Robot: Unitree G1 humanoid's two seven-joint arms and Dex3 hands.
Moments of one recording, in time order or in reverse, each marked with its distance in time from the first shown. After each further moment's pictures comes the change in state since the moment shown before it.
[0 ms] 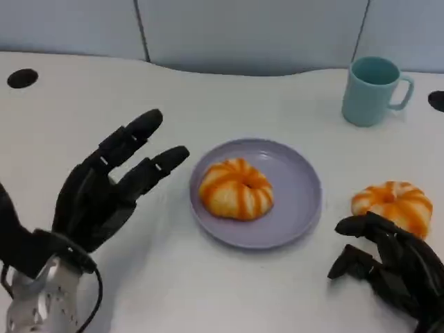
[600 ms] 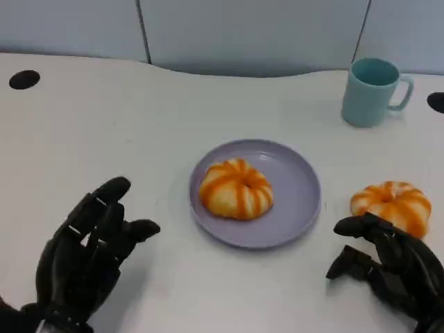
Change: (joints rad) left arm 0.343 -0.128 0.055 -0.417 -0.077 0.292 0.360; right arm -0.001 0.000 -0.004 0.001 -0.004 0.013 -0.004
